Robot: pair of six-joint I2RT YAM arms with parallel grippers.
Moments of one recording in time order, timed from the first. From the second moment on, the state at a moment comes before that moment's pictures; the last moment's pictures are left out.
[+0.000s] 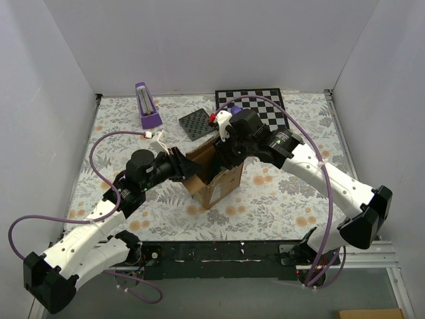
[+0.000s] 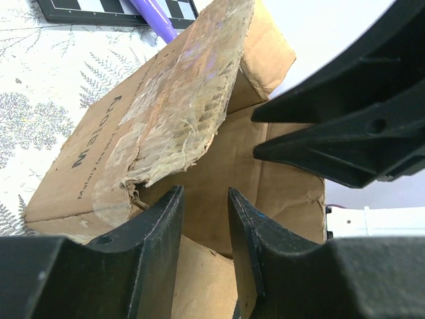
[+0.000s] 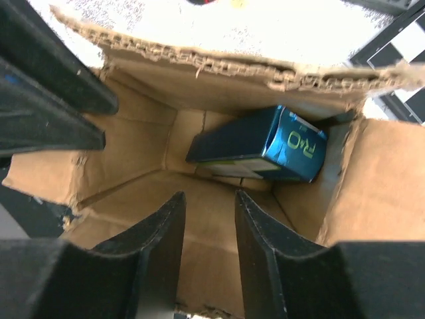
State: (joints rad) left arm -0.59 0.85 0.69 -0.09 0.23 -0.77; right arm 0.88 1.47 1.52 -0.81 -0.10 0.03
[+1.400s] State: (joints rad) left arm -0.60 0.85 0.74 -0.14 0.17 -0.80; right arm 0.88 1.22 1.22 -0.65 -0.27 0.05
